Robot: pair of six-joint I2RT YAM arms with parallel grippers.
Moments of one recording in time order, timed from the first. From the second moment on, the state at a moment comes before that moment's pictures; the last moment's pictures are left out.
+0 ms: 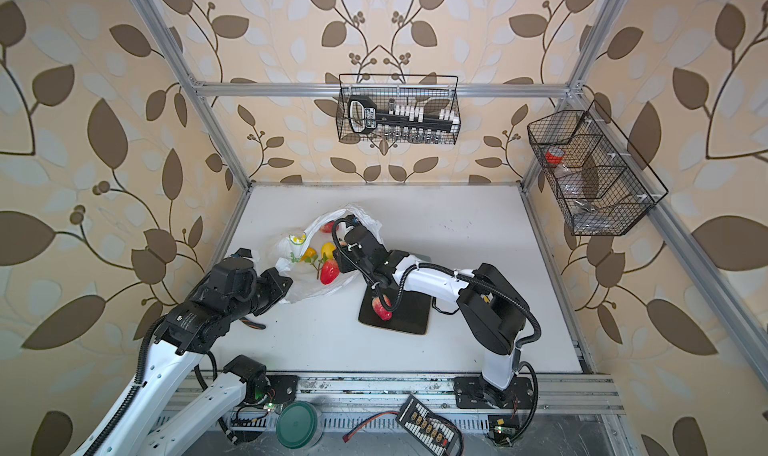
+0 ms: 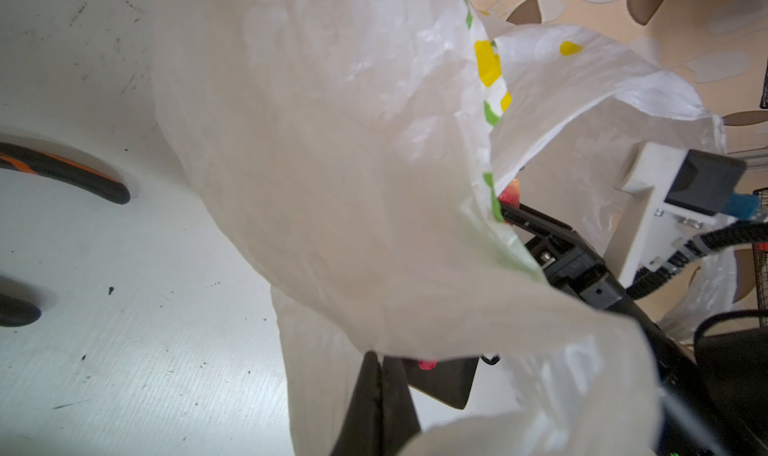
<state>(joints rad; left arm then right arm) -0.34 0.67 0.82 -0.88 0.07 -0.97 0.87 1.80 1.26 -0.02 0.09 0.48</state>
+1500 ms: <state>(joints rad) -0.34 0.70 0.82 -0.93 0.07 -0.98 0.90 1.95 1.44 -0.07 0.17 0.52</state>
